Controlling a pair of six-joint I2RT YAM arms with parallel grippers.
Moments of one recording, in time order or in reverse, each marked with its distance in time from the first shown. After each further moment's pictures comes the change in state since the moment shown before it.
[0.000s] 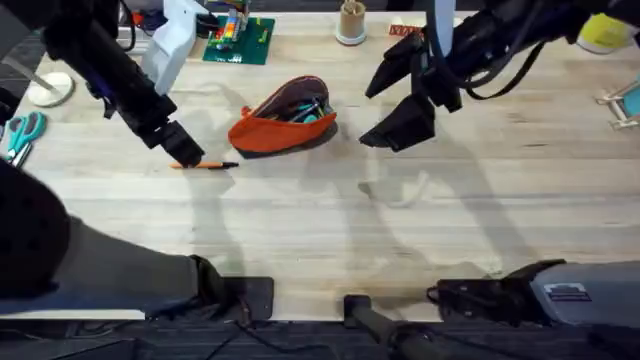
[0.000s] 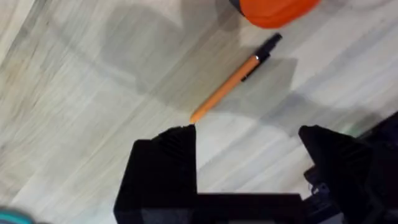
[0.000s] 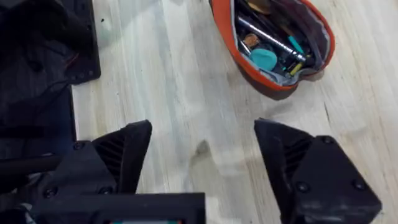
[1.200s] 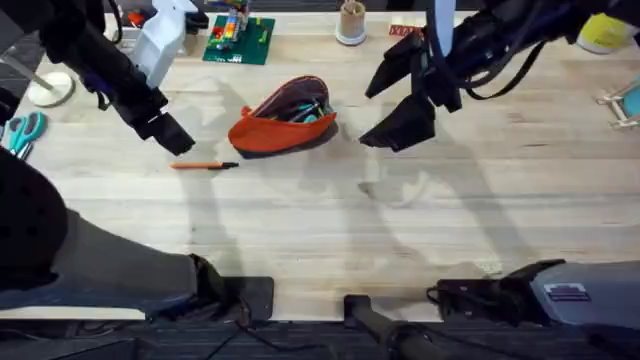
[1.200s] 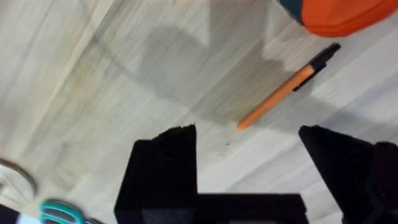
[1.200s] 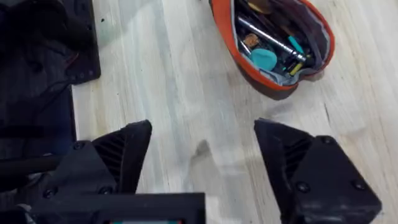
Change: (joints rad) left arm 0.048 0.024 0.000 0.164 -0.014 0.090; right arm 0.000 0.000 0.000 0.000 0.000 0.000
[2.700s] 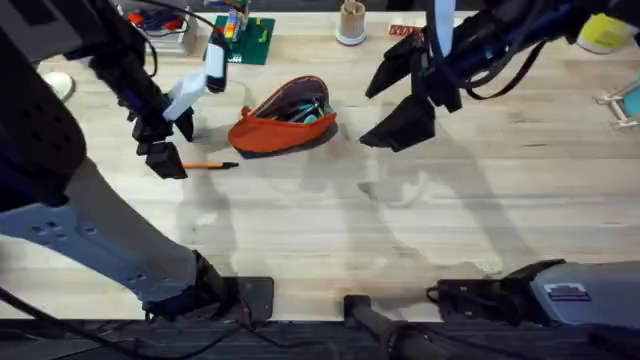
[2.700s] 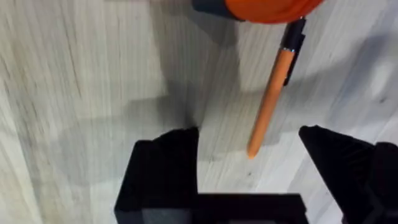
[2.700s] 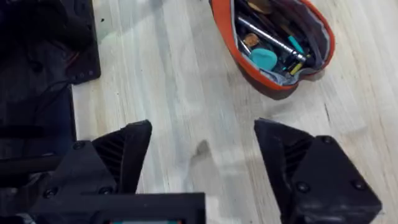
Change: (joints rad) left arm -0.006 0.251 0.005 -0.034 -0.019 0.539; right arm 0.000 0.000 0.000 0.000 0.000 0.000
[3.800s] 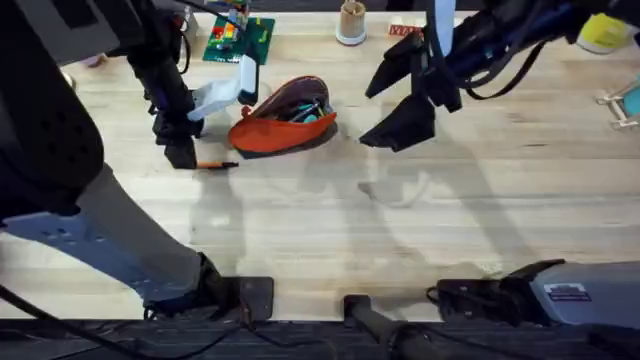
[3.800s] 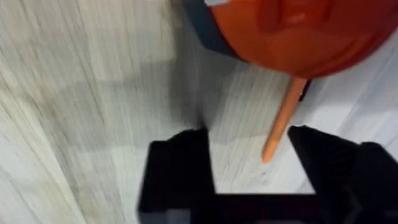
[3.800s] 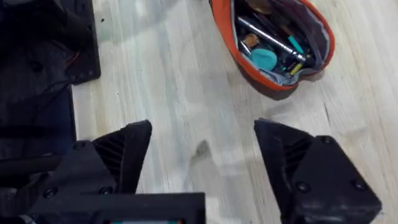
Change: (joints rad) left arm -0.144 -0.032 -0.056 0.088 -0.132 -0.066; right arm 0.000 0.000 0.000 0.000 0.000 0.000
